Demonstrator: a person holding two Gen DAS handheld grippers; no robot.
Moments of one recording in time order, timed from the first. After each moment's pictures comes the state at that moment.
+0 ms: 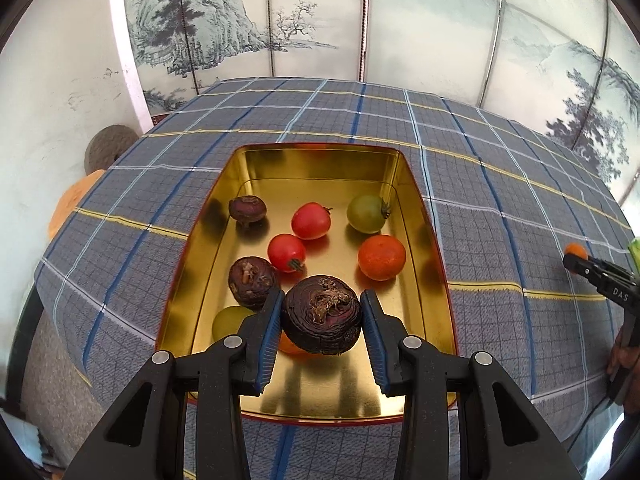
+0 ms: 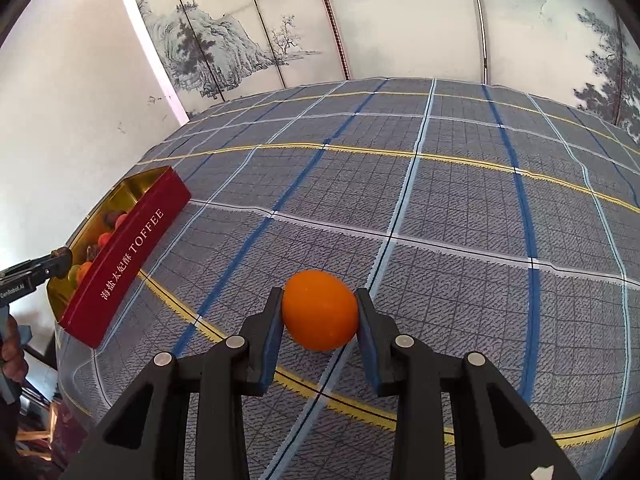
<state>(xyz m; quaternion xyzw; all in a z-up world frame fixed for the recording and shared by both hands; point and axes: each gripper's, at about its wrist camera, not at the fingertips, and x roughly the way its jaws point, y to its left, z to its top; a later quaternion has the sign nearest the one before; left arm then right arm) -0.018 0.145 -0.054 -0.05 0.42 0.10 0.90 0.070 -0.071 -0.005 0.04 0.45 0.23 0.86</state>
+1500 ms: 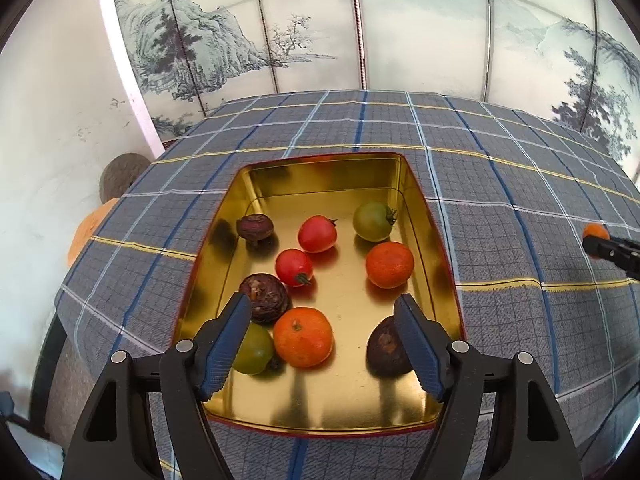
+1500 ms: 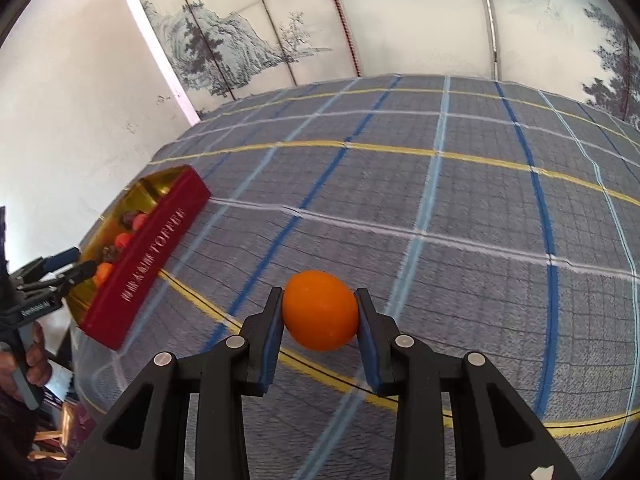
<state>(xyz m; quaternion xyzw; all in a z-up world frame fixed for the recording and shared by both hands) -0.016 0.137 -0.055 0.00 0.40 0.12 0.91 0.064 -0.055 0.010 0.06 0.45 0.26 0.85</state>
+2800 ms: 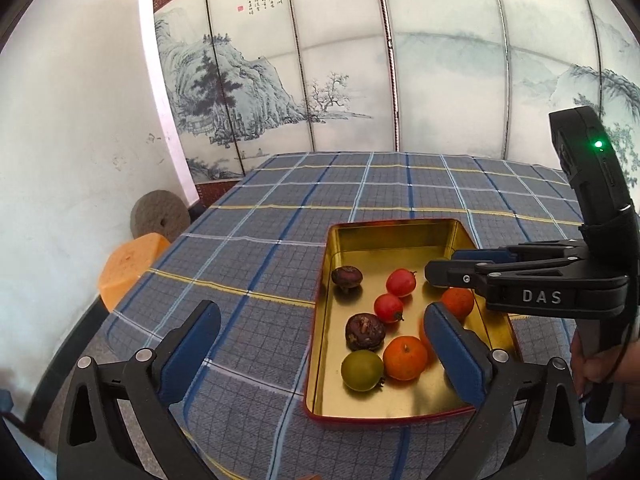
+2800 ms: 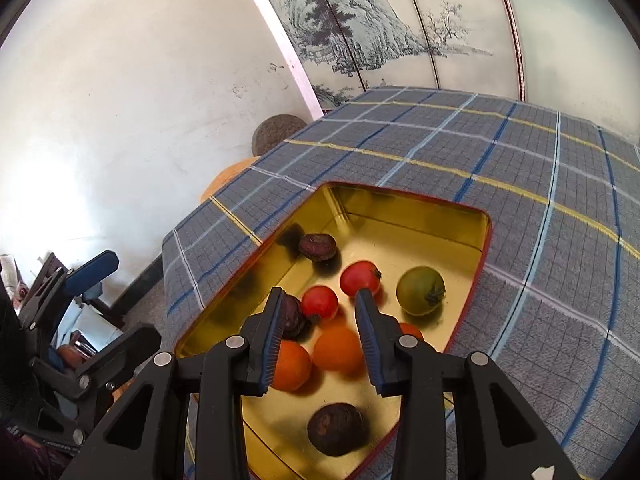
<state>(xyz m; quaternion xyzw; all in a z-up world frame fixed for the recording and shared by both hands) -0.076 0.195 -0.006 0.01 0.30 0.16 0.94 0.063 0.186 0.048 0.02 0.43 0.42 0.80</state>
